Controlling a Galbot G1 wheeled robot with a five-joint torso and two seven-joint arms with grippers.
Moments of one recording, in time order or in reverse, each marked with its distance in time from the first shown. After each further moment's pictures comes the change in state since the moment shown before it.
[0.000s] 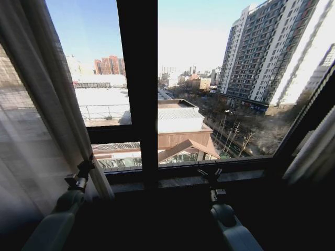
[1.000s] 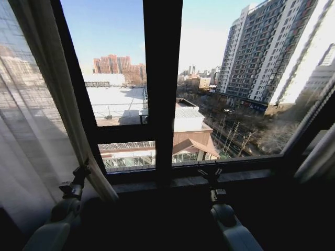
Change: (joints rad) left arm 0.080 -0.005 -0.040 -0.034 0.004 -0.030 -0.013; right arm 0.000 0.000 0.000 0.000 0.000 0.000 0.000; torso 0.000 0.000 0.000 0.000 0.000
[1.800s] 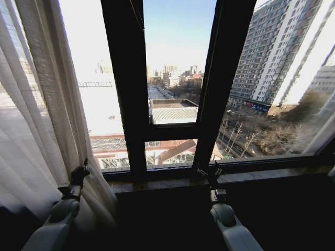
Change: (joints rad) left arm 0.008 0.001 -0.004 0.007 0.001 -0.015 0.000; right arm 0.000 0.000 0.000 0.000 0.000 0.000 0.000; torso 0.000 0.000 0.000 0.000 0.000
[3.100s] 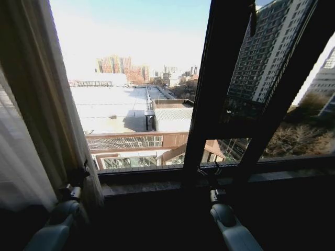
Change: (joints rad) left arm 0.009 -0.011 0.002 0.001 0.013 -0.010 -0.004; right arm 0.000 0.000 0.000 0.000 0.000 0.000 0.000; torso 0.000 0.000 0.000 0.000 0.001
